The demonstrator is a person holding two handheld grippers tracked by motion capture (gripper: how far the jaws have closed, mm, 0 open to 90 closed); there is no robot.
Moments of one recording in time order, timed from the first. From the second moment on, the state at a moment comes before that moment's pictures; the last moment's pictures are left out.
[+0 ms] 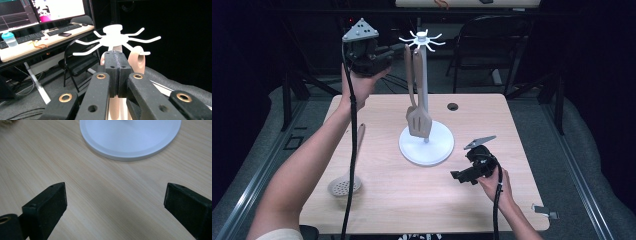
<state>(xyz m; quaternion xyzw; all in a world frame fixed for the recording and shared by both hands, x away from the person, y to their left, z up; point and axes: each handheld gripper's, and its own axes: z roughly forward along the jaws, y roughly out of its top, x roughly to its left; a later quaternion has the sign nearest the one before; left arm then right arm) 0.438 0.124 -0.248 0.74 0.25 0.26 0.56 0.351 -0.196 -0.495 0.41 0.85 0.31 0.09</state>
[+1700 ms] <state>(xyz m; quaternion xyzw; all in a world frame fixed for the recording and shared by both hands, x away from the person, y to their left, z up) 0.426 0.121 -0.247 0.74 0.23 0.25 0.58 0.351 -0.195 -0.496 0.41 0.85 0.31 0.09</state>
